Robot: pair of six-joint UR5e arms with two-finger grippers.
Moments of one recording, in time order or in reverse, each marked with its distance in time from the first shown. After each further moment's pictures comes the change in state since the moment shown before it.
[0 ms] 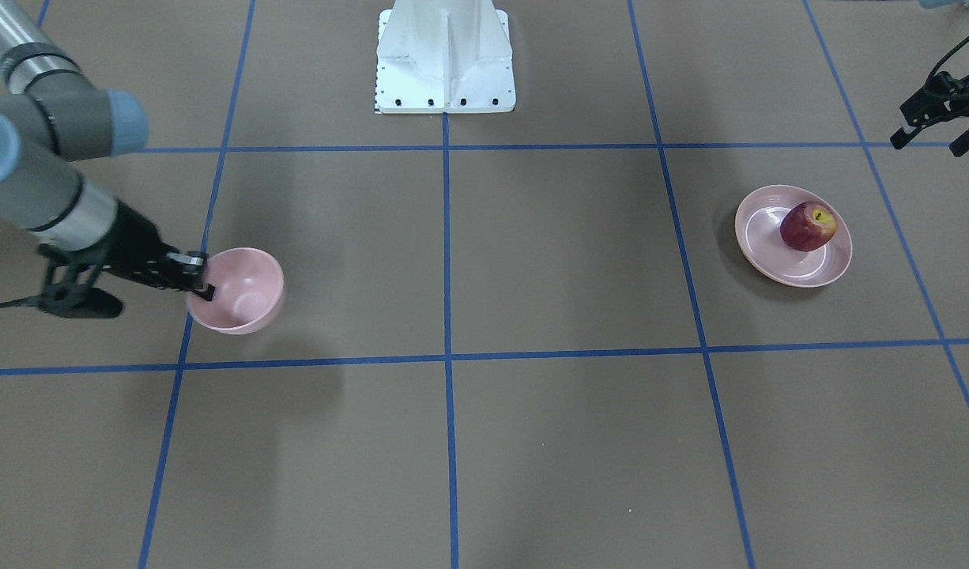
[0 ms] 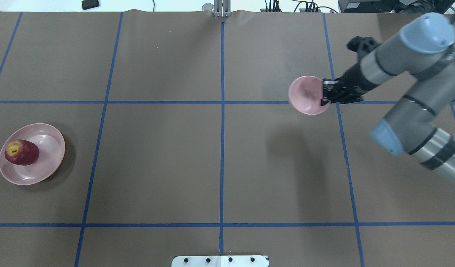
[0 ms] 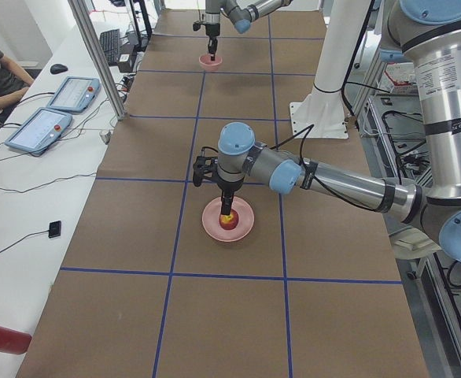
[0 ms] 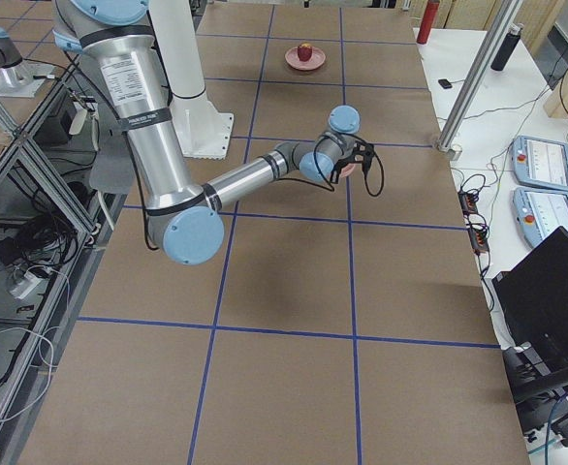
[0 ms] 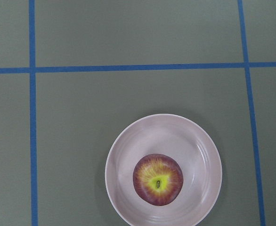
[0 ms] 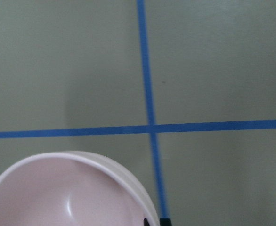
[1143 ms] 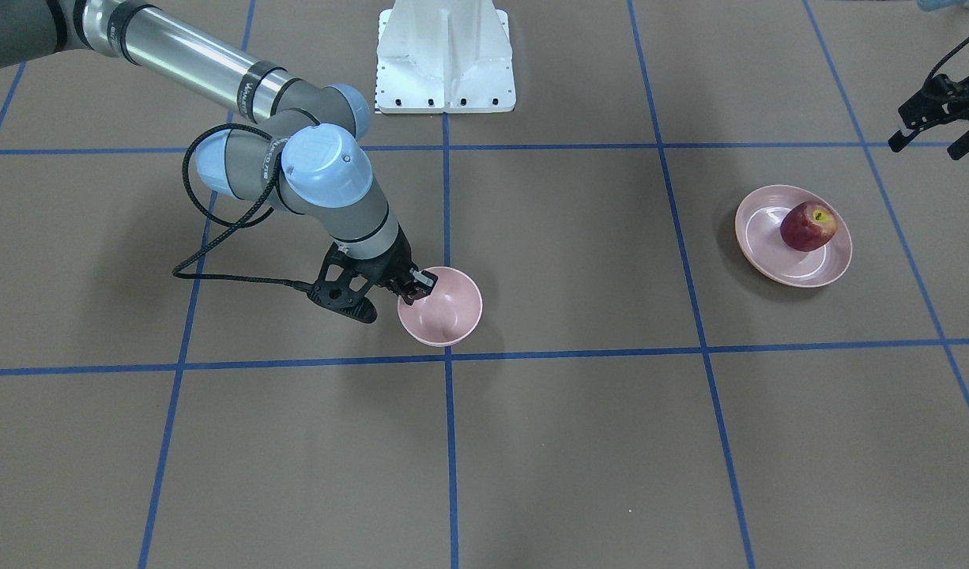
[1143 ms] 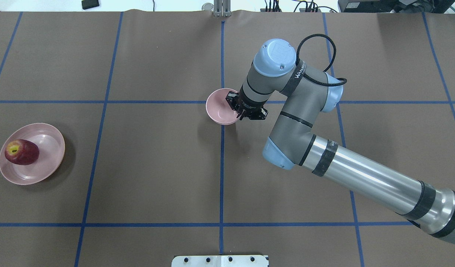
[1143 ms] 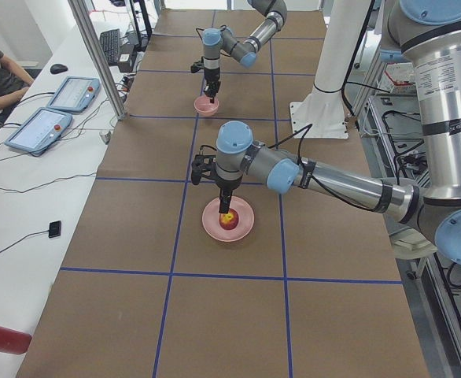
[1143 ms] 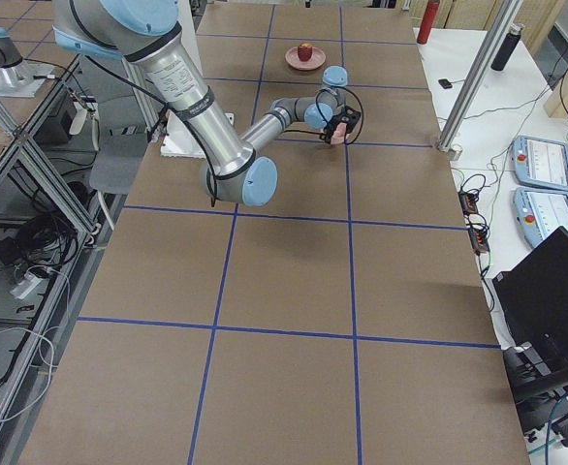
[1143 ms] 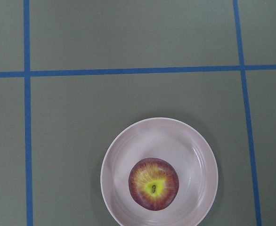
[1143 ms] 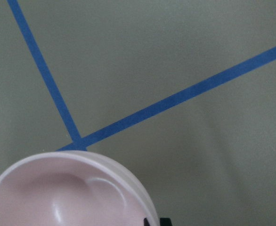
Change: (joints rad) left arm 0.002 -0.013 0.002 0.000 -0.002 -0.005; right arm -0.210 0.373 -0.295 -0.108 -0.184 0.361
